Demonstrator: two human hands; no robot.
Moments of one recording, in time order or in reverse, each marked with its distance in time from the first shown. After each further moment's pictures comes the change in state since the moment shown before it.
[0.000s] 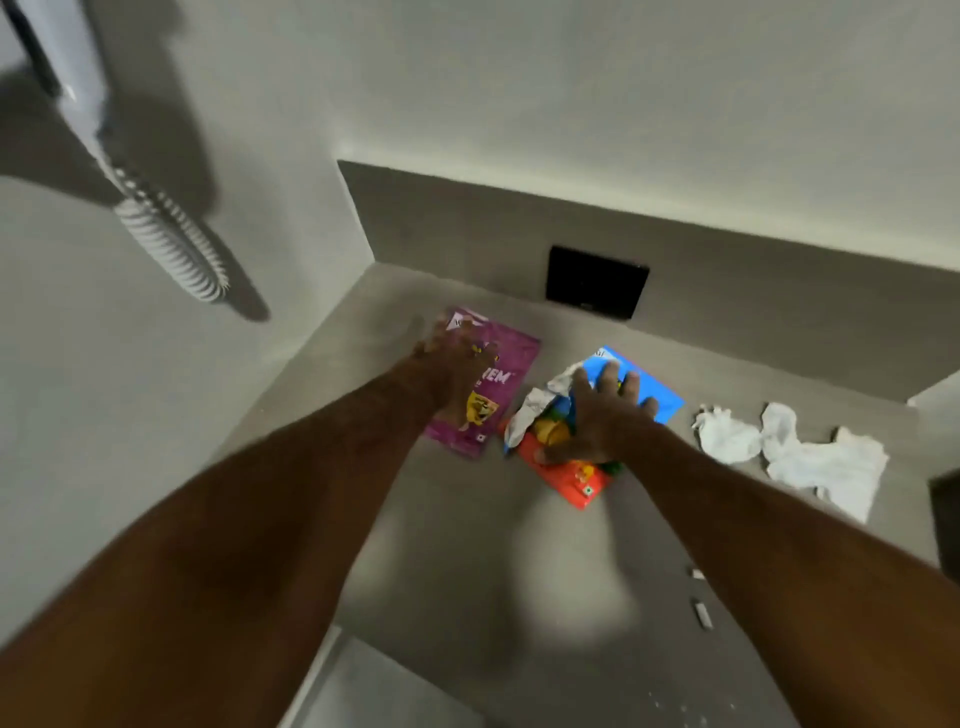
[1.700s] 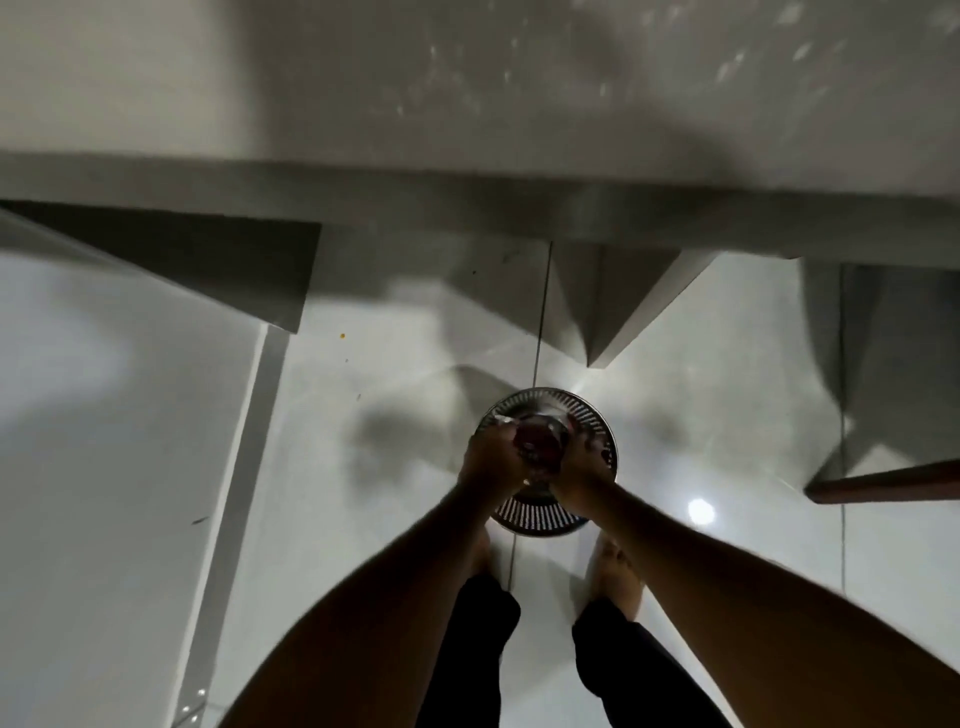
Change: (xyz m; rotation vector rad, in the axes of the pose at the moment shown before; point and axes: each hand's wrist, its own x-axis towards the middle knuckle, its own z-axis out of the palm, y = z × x) left_hand -0.160 0.361 0.491 -0.787 -0.356 -0.165; right_hand -0.172 0.148 0.641 0.729 -0.334 0.470
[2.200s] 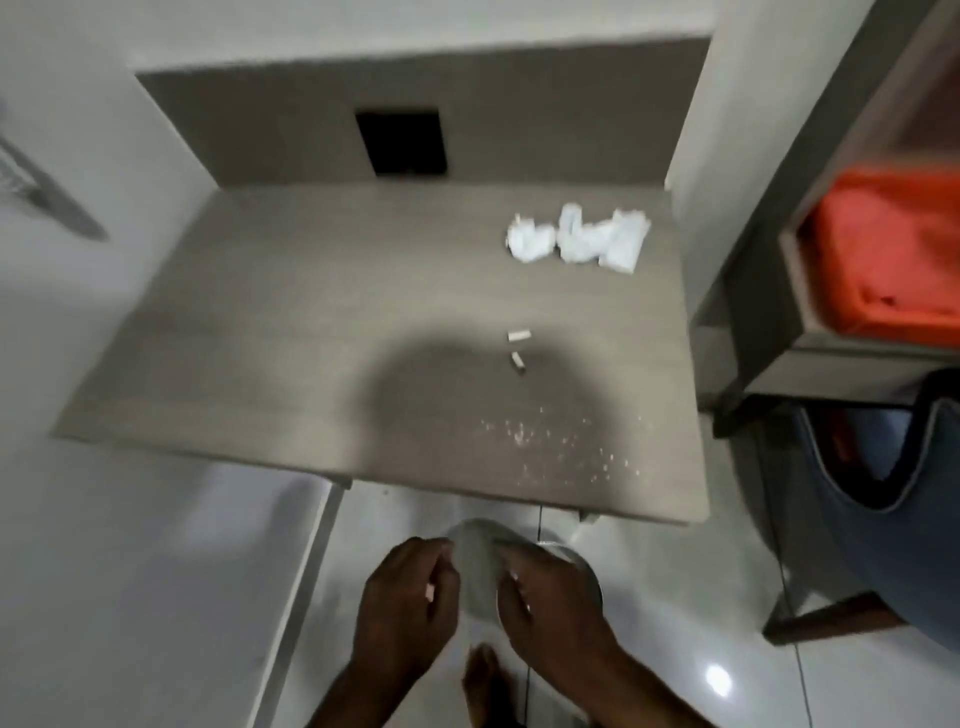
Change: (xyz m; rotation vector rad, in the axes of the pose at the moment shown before) left_hand -0.228 0.024 -0.204 0.056 0.657 0.487; right_hand -0.339 -0.176 -0.160 0.006 0.358 -0.712
